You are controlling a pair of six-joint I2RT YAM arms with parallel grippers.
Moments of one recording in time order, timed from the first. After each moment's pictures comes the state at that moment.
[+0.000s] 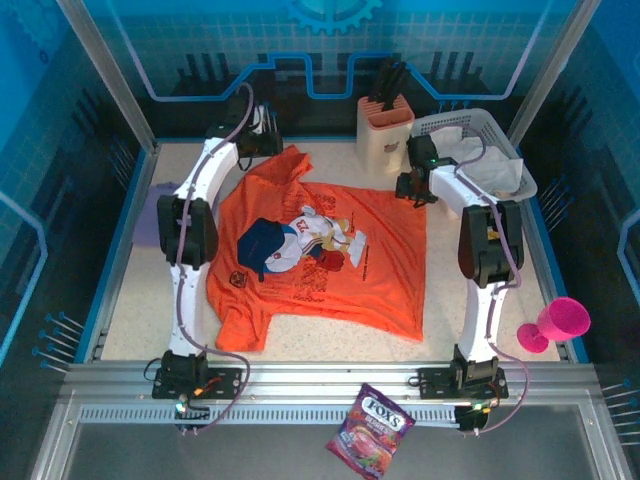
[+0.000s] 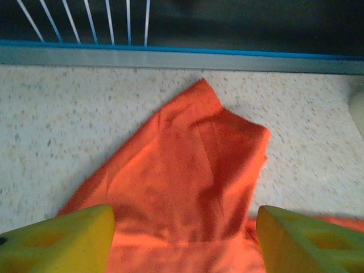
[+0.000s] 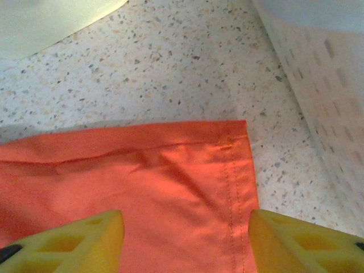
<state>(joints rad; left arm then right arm) -0.10 2.39 2.27 -0.71 0.10 -0.21 0.15 2.08 1.64 -0.65 0.16 0.31</state>
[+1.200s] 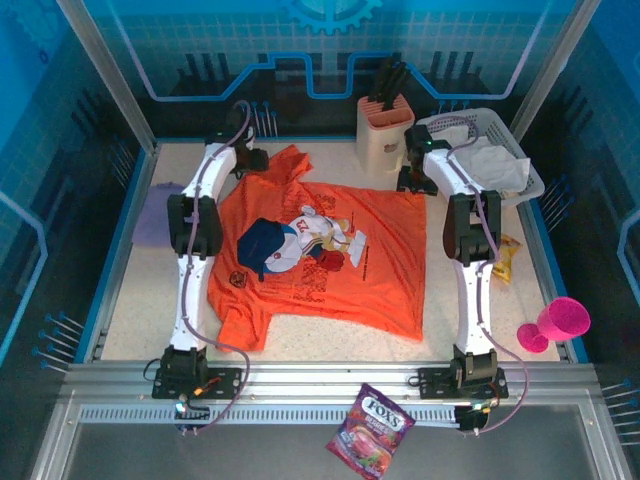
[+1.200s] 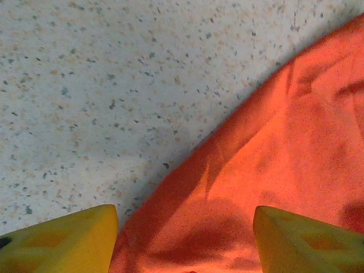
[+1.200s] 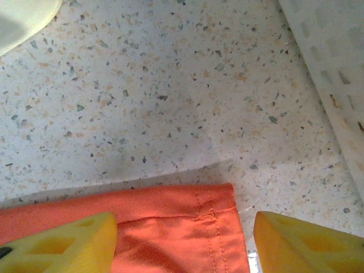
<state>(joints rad) -0.05 2.62 2.47 -0.88 0.00 -0.16 0.12 2.40 2.09 -0.95 0.18 0.33</state>
